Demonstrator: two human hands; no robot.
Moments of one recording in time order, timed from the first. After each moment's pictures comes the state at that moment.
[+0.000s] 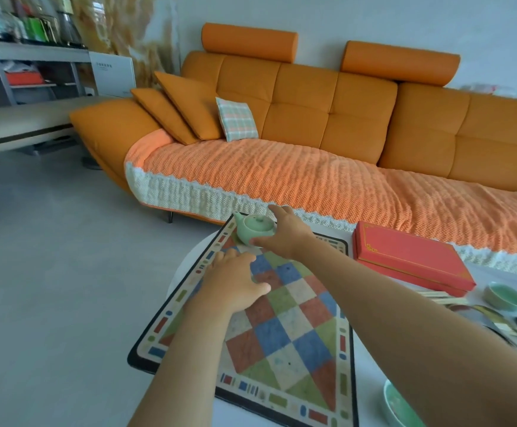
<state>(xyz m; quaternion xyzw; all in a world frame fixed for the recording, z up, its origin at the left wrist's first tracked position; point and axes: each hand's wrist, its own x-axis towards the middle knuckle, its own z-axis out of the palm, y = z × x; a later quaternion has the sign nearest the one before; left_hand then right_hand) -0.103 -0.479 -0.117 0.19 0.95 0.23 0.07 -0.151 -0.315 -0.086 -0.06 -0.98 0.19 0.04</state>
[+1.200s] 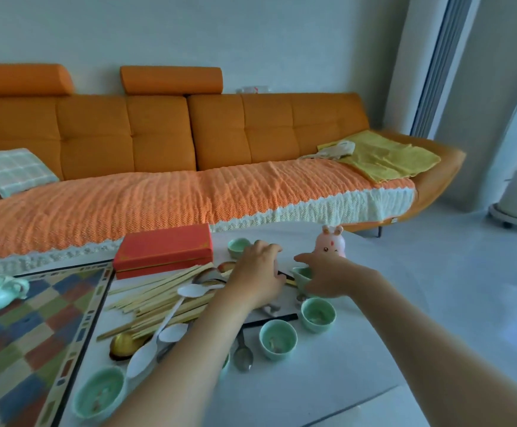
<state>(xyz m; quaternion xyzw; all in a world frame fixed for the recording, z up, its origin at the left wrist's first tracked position) 0.142 -0.084 -0.075 0.55 0.81 0.20 0.03 0.272 0.035 -0.055 -0.31 -0.94 0.12 -0.07</state>
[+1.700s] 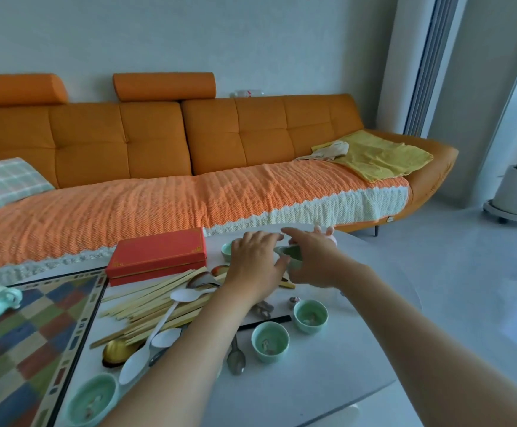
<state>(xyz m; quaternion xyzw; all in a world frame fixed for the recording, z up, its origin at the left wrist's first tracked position) 0.153 -0.070 -0.062 0.56 0.79 0.24 -0.09 0.267 0.037 -0.045 -0.29 -0.95 0.07 0.11</state>
